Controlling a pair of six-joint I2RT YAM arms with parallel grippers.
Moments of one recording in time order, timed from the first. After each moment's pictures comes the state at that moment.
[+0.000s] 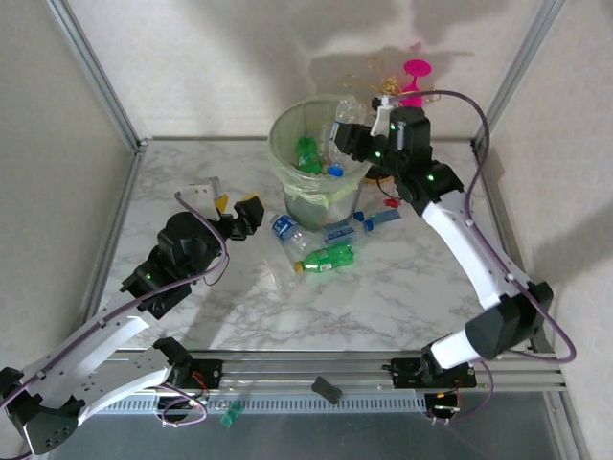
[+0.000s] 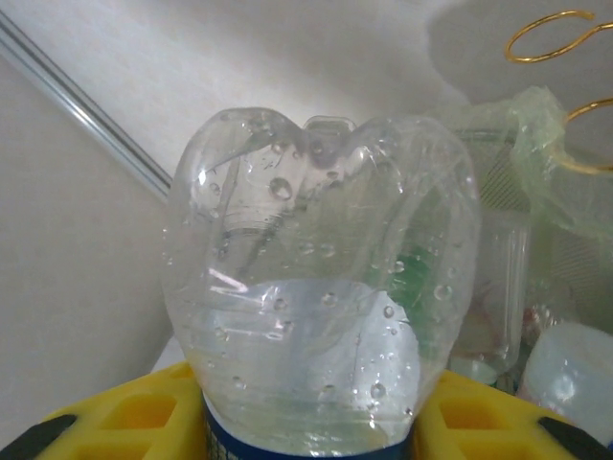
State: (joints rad) left arm -0.65 0.85 0.85 -0.14 -0.30 -0.49; right arm 0.47 1.51 1.60 -0.37 -0.15 0.47
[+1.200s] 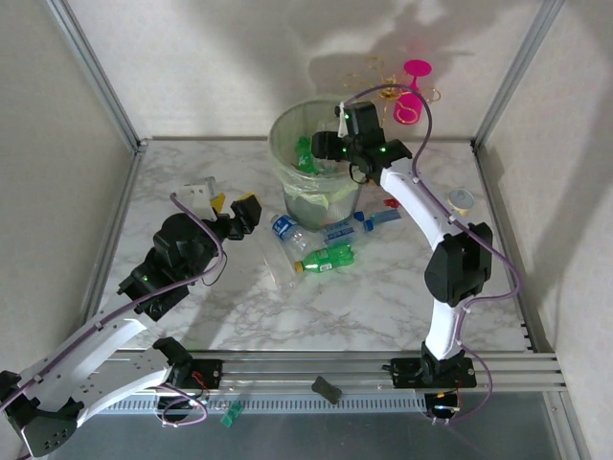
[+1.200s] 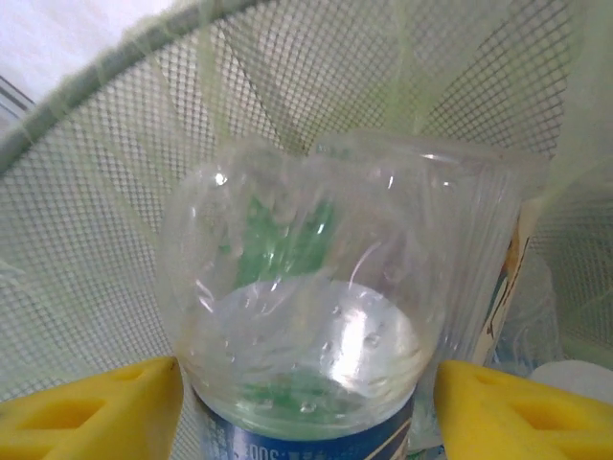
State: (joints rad) left arm -0.65 0.84 0.85 -0.13 -0.32 -0.49; right arm 0.49 1.87 1.84 -0.53 -0.05 0.33
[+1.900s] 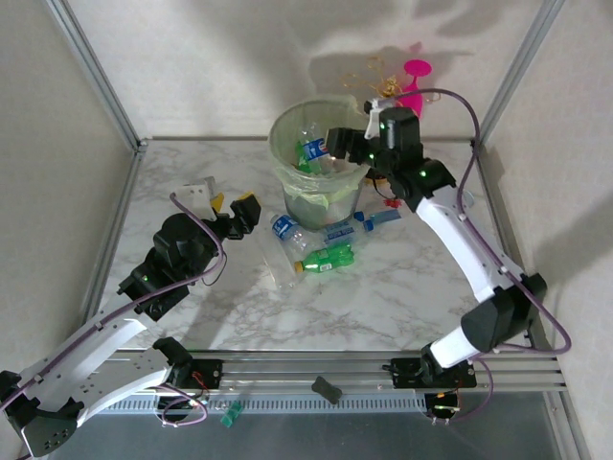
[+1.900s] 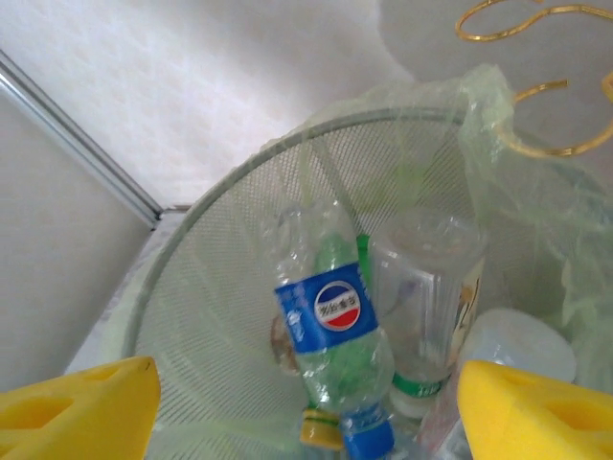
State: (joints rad) left arm -0.65 0.84 0.85 -0.13 -0.34 -0.49; right arm 0.49 1.49 1.57 -0.44 -0.06 0.40
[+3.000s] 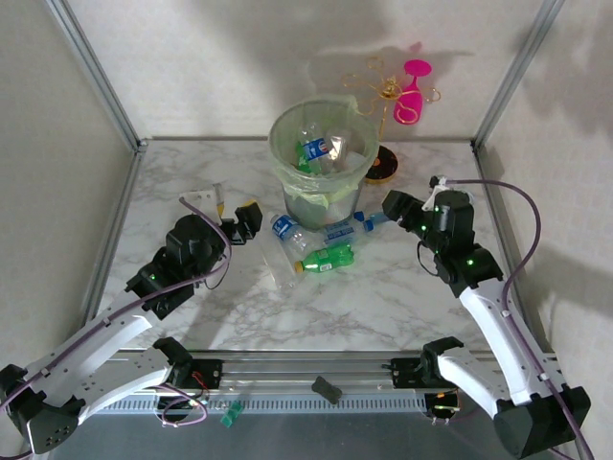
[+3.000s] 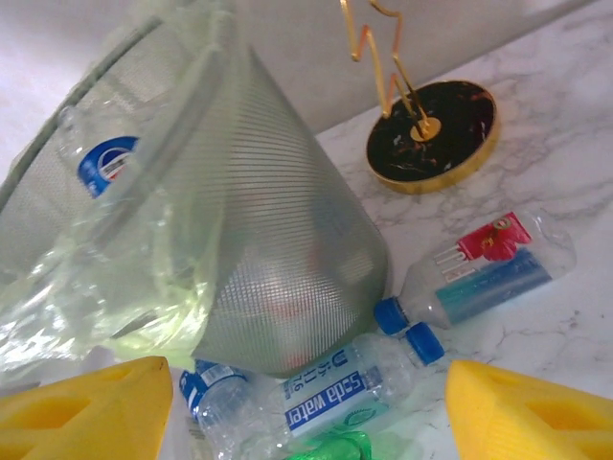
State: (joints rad) left arm -0.65 0.86 0.81 -0.18 -0.37 -0.49; right arm 0.29 0.91 0.88 -0.38 -0.05 0.62
